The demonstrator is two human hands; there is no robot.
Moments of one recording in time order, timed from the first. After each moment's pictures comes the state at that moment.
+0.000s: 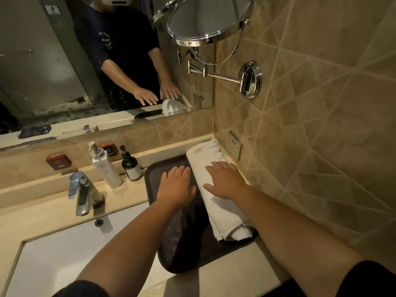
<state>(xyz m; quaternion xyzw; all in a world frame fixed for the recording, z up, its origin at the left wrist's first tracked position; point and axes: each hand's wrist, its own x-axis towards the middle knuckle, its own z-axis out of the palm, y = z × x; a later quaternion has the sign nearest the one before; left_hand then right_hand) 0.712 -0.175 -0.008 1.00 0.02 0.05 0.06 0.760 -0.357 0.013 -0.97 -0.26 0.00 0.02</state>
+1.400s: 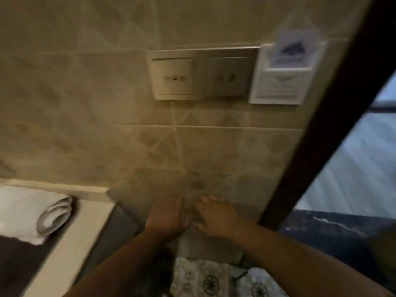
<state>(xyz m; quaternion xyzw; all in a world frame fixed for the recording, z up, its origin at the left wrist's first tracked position) 0.330 -0.551 -0.034 0.84 -0.54 -0.07 0.02 0.187 -0.671 -0.025 -0.98 0.18 0.03 0.10</state>
